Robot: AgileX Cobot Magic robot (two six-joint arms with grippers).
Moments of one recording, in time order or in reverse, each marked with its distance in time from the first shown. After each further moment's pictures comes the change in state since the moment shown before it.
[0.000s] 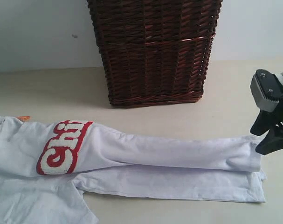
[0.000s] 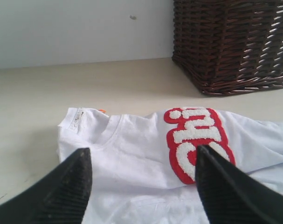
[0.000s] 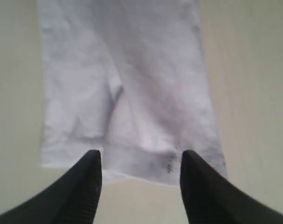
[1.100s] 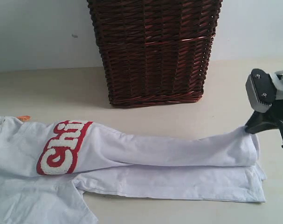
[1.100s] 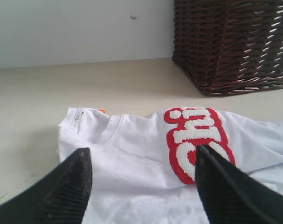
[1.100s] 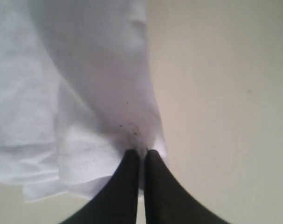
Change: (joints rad) left arm 0.000 0.000 0.000 0.000 -0.001 0.000; right arm 0.000 0.039 -0.003 0.119 -0.176 -0.174
